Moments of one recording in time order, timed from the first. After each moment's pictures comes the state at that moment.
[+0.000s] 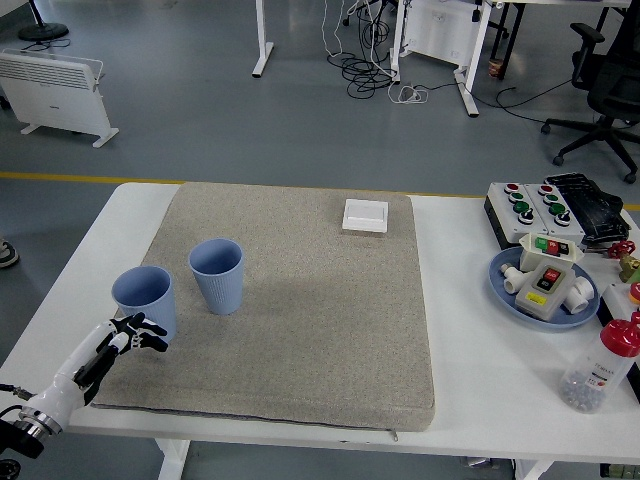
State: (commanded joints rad) left arm -0.19 0.45 -1.07 -1.04 1.05 -0.12 -0.51; right arm 0.11 -0.13 1.17 0.18 -0.69 -0.12 -0.27
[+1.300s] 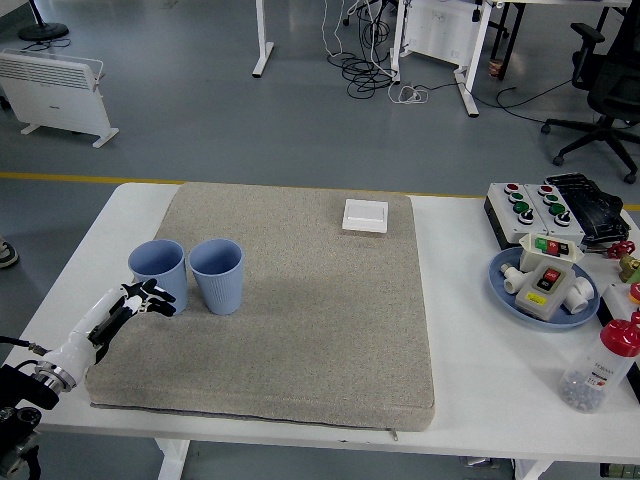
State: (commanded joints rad) left arm -0.41 0.43 -0.98 -0.83 1.02 -0.13 -0.49; right arm 0.11 -0.13 1.17 0.18 -0.70 -0.12 -0.27
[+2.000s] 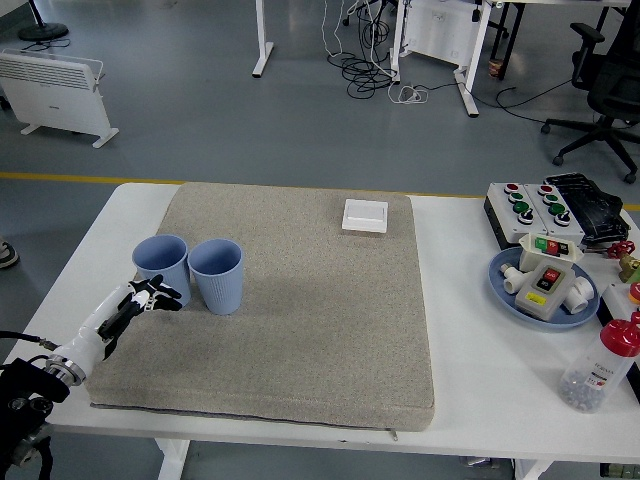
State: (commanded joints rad) left arm -0.48 0.39 -0.91 -0.73 0.96 -0.15 -0.51; right arm 0.10 -0.13 1.16 0.18 -0.69 -0.12 -0.27
